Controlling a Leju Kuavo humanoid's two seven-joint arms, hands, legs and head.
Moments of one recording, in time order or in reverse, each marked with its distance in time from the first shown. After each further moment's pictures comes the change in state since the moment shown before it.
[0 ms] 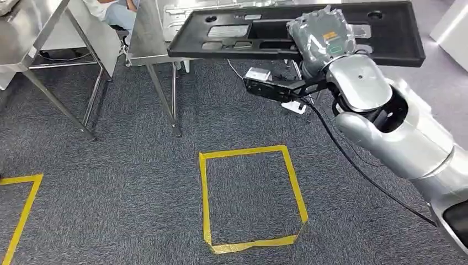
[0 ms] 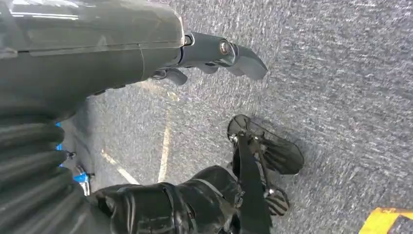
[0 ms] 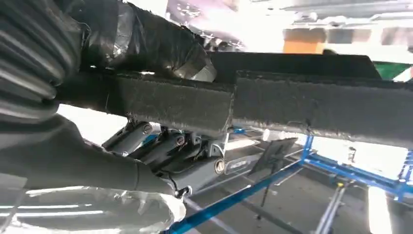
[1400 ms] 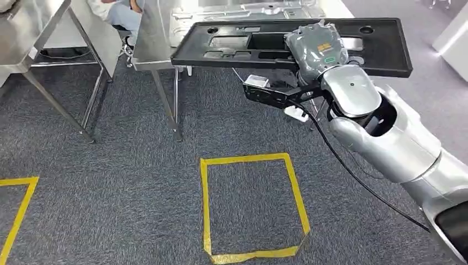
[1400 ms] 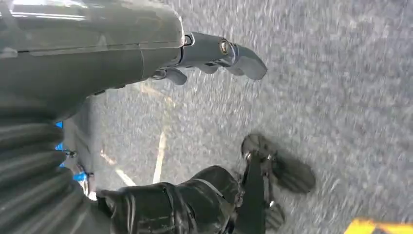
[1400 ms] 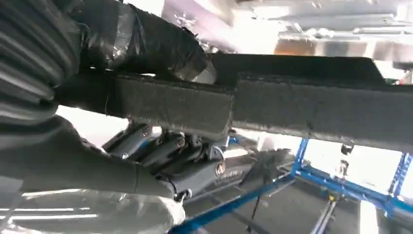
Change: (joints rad) left arm -0.002 -0.001 -0.003 0.000 0.000 0.012 0.003; right arm 0.031 0.007 0.002 0.054 0.003 -0.035 -0.014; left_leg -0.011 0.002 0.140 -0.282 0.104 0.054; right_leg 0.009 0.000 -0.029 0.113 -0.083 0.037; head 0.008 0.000
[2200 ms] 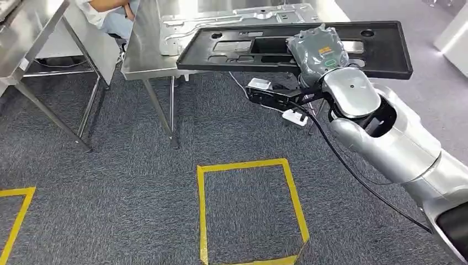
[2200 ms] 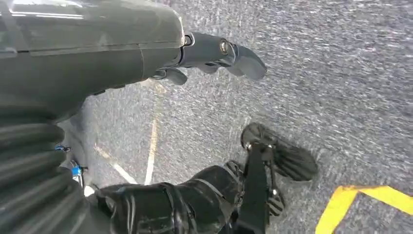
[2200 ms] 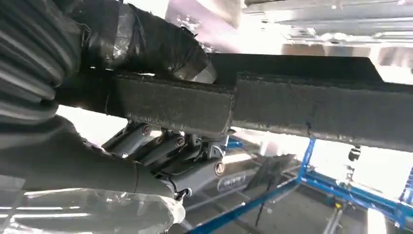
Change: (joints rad) left arm -0.001 0.005 -0.001 0.000 -0.005 0.010 0.003; right arm 0.016 0.002 0.000 0.014 0.012 0.003 -0.014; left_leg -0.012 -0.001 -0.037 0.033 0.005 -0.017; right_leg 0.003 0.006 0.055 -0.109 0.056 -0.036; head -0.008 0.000
